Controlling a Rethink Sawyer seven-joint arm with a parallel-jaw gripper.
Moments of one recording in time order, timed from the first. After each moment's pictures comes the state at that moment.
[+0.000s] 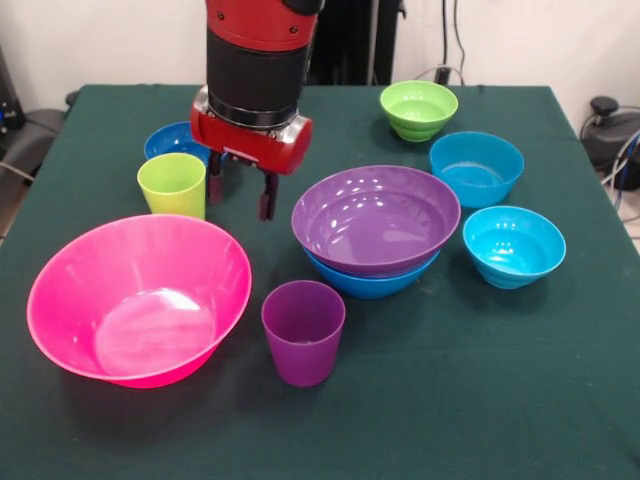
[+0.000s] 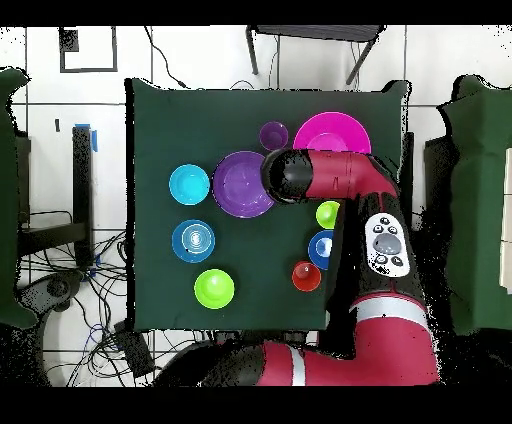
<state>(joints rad) -0.38 -0.52 0.11 1.38 -0.34 0.73 2.06</state>
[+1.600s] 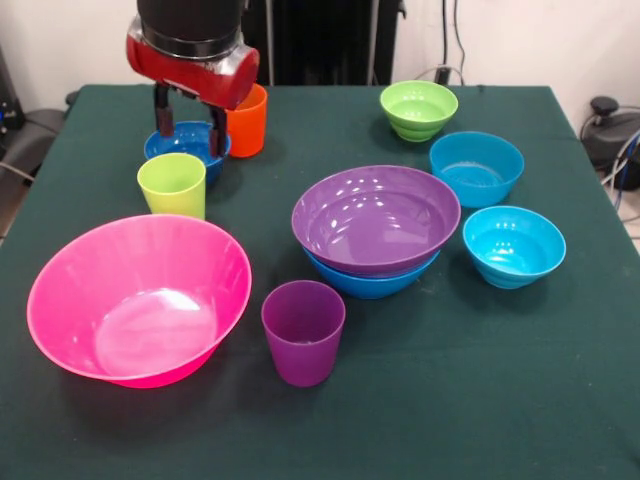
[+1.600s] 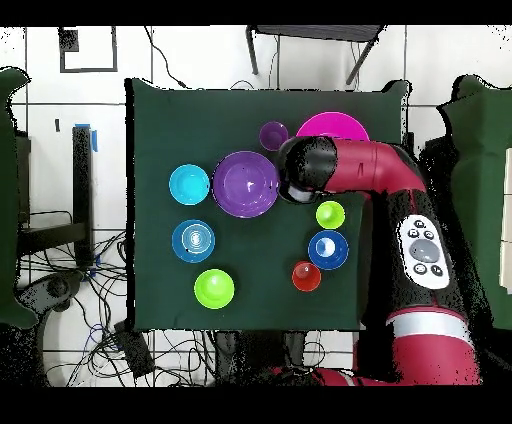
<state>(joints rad) -0.50 -0.64 0.20 1.38 -0.40 0.93 2.06</state>
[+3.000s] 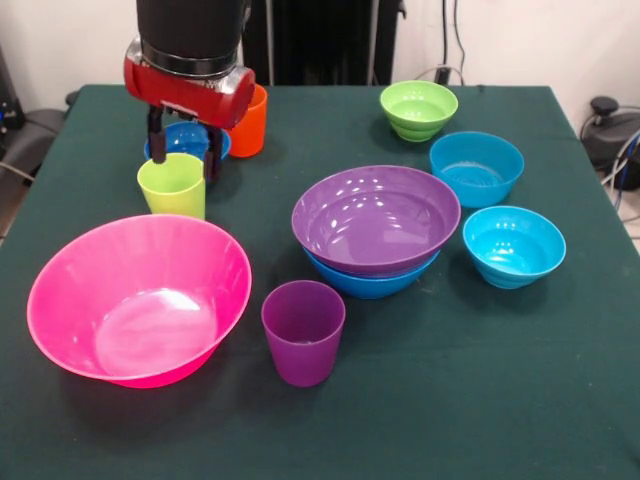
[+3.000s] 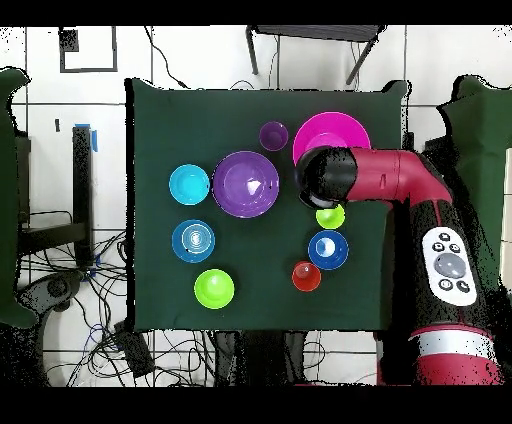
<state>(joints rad) -0.53 -0.64 0.26 1.45 -0.48 0.77 2.05</state>
